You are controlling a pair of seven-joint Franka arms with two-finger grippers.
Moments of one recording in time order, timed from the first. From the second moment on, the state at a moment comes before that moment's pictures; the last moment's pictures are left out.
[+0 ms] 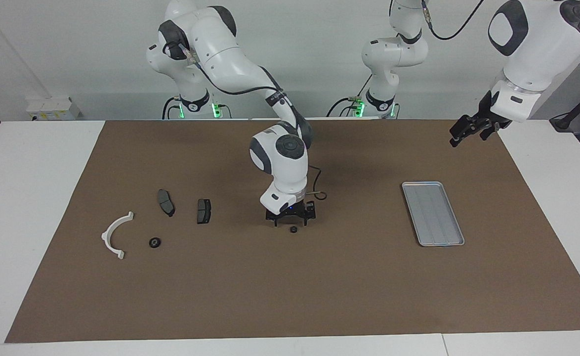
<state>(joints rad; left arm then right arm) 0.02 -0.01 -0.02 -1.66 -0.03 1.59 -0.15 0.55 0.65 0.01 -1.51 -0.07 2.26 0.63</state>
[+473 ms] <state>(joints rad) 0.02 -0.01 -0.05 -1.63 -0.03 1.57 -0.13 0.54 0.66 0.02 -1.50 -0.07 2.26 0.63</state>
